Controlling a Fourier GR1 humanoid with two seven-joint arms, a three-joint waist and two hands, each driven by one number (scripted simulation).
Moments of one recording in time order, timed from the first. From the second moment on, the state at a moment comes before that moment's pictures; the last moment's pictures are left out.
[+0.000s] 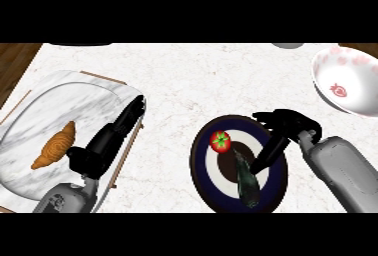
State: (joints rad) left arm -0.18 0.30 -0.34 -1.55 0.20 0.03 0.02; right arm -0.51 -0.47 0.44 -1.36 -0.29 0.26 1.07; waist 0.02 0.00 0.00
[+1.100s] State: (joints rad) left arm -0.14 0.25 -0.30 -1.55 0.15 -0.01 0.02; right arm -0.53 -0.38 0.59 -1.37 -0.14 0.19 1.10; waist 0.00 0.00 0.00
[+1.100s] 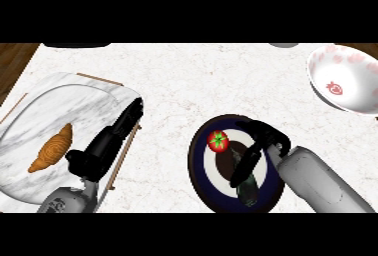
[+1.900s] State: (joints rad) left arm -0.14 0.23 -0.25 -1.58 0.12 -0.05 0.05; right arm -0.42 -0.34 0.60 -1.34 0.02 0.16 1.09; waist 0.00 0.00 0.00
